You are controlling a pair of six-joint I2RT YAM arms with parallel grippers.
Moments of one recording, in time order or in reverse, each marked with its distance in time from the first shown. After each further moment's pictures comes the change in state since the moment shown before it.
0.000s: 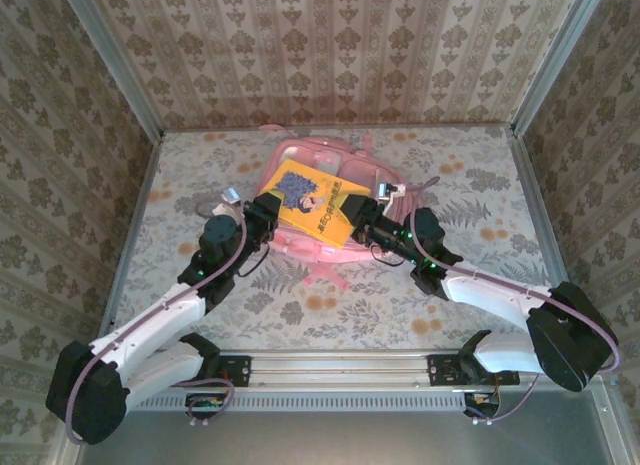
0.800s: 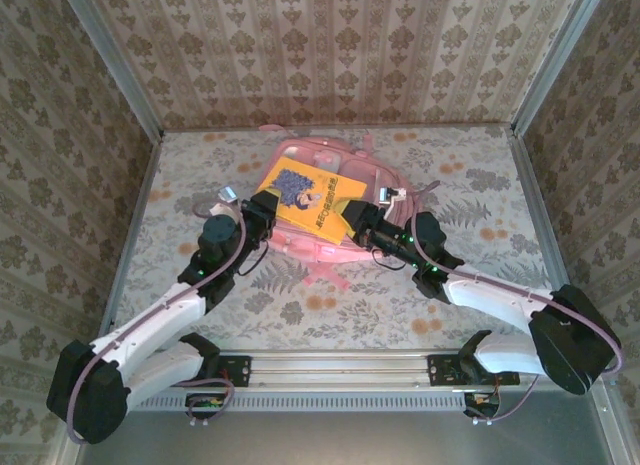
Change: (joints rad) left arm 0.005 0.017 -0.003 0.031 -0.020 0.003; right arm 0.007 -0.014 -0.029 0.004 -0.004 0.017
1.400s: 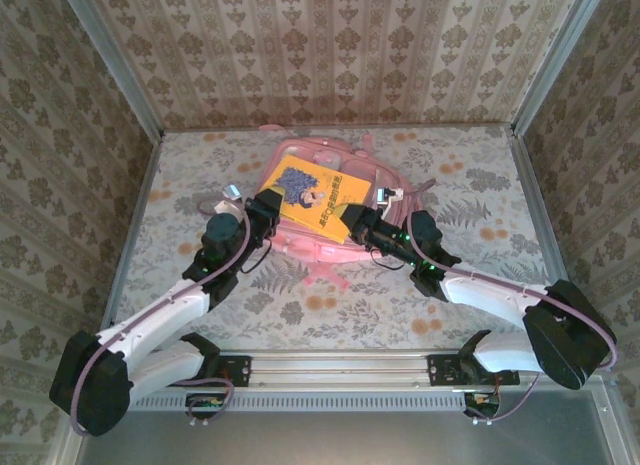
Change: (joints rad) left arm -0.005 0.042 -0.001 0.066 0.019 0.004; right arm -0.010 0.026 0.007 -0.015 -0.005 -0.023
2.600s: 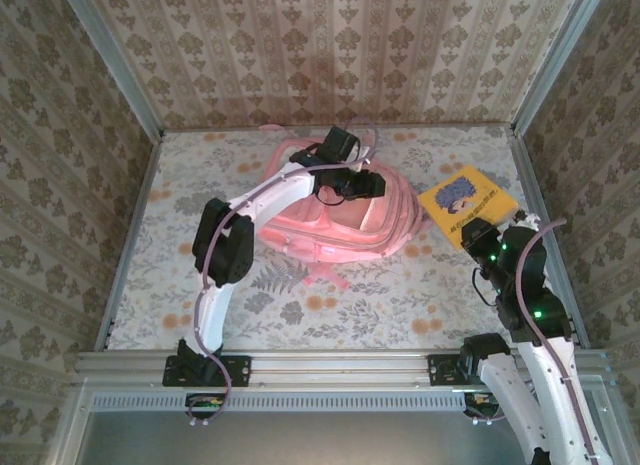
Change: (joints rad) left arm -0.105 1.152 1.373 -1.057 0.556 0.904; right arm -0.554 -0.770 0.152 -1.342 0.356 -0.486
